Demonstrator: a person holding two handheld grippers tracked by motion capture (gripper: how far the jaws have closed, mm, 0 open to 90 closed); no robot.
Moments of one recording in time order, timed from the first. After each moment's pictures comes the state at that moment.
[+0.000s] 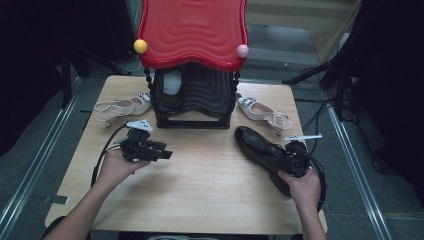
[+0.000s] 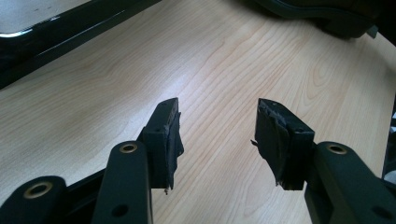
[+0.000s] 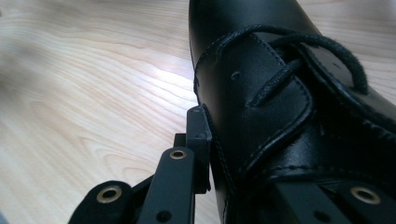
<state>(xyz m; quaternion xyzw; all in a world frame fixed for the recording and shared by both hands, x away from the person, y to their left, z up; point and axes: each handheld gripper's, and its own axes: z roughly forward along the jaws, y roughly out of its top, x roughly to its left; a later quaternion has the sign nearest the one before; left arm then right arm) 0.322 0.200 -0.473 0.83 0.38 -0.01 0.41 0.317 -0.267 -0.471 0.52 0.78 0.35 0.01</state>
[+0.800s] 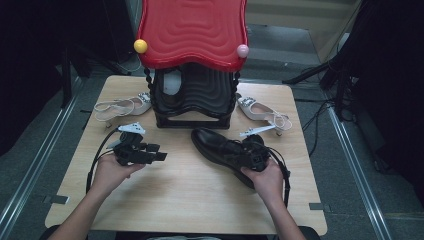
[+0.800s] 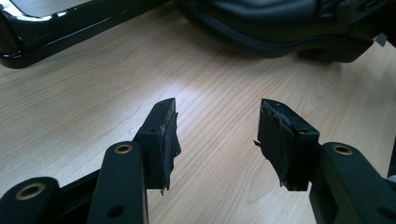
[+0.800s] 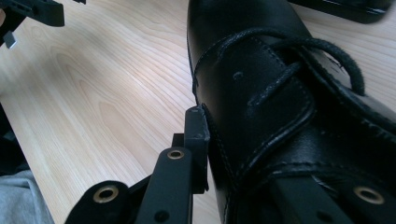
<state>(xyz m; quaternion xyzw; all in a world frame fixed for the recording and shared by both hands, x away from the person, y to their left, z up) 0.307 0.215 -0.476 0.82 0.41 0.00 0.41 0.325 -0.156 -0.461 0.41 0.84 0.36 -0.02</state>
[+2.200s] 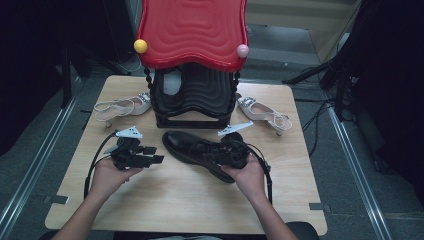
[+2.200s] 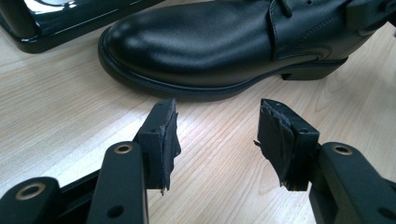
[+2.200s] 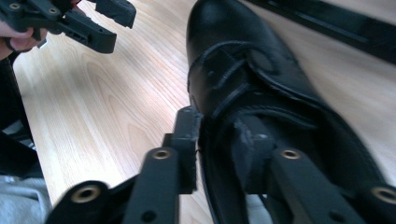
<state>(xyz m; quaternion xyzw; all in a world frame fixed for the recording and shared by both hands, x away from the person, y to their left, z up) 0.299 0.219 -0.484 0.81 0.41 0.03 0.41 0.325 -0.108 -0.459 0.35 0.85 0.39 -0.02</state>
